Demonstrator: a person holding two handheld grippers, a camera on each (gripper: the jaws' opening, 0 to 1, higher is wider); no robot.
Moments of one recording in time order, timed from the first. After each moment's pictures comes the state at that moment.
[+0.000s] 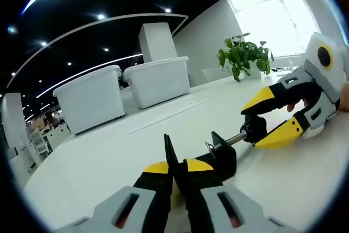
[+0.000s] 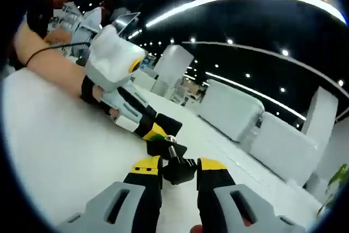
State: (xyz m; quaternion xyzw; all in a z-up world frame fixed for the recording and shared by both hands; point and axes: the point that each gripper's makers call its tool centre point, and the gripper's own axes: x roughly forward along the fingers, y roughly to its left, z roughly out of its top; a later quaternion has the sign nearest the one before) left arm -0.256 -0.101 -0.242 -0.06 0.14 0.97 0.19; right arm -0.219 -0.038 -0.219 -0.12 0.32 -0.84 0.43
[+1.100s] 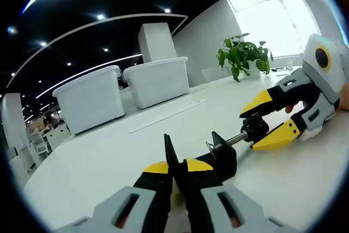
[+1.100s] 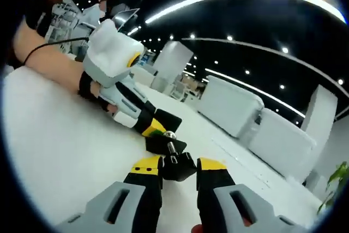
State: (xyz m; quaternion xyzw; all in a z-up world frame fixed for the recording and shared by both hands) left arm -0.260 -0.103 -0.241 -0.06 0.14 0.97 0.19; right arm -0.209 -0.041 -0.227 -0.09 0.30 -0.85 0.43
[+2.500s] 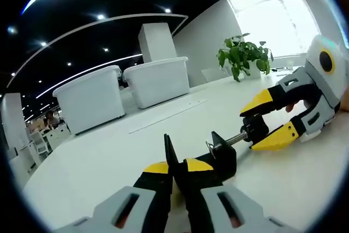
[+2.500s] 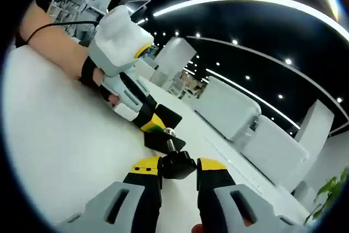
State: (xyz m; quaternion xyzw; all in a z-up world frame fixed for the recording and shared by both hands) left arm -0.262 -0.102 -0.244 -0.06 0.14 0.97 0.19; right arm -0.221 -0.037 -0.225 -0.09 0.31 -0.85 0.42
